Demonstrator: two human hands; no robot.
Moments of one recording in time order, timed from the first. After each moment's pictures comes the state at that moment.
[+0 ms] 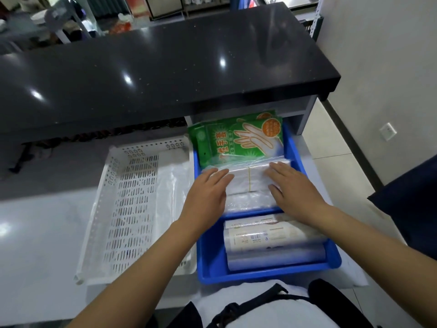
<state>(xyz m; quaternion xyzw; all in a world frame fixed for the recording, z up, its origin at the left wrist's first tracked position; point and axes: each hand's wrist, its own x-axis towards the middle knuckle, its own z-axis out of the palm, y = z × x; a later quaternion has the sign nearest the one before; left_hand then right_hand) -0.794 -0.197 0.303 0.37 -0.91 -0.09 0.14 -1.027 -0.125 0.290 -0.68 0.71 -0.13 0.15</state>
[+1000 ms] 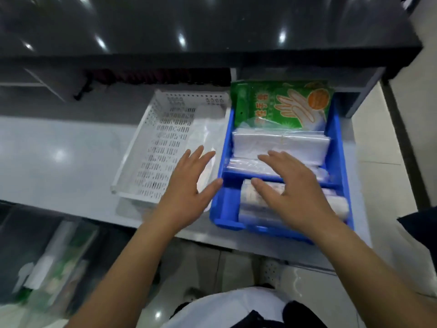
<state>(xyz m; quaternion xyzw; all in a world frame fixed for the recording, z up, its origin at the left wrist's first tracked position) -0.717 -0.085 0.352 0.60 -0.73 -0.28 0.17 -0.941 -0.060 0.350 -0.67 0.64 -0.27 0.28</state>
